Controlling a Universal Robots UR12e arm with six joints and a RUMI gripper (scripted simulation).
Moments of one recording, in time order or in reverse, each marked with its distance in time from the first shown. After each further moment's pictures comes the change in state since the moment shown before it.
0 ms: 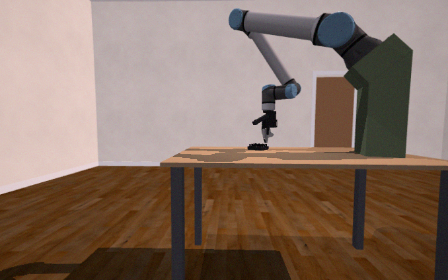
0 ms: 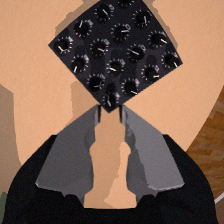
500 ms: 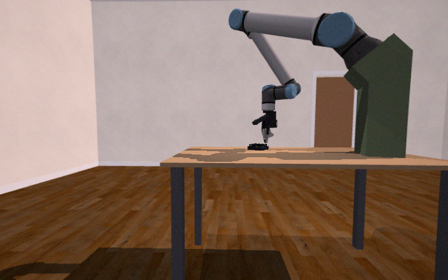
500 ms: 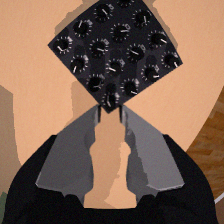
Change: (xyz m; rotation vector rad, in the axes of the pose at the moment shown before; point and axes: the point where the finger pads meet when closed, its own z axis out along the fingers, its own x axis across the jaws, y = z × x) arm 0.000 0.000 0.001 0.000 0.000 0.000
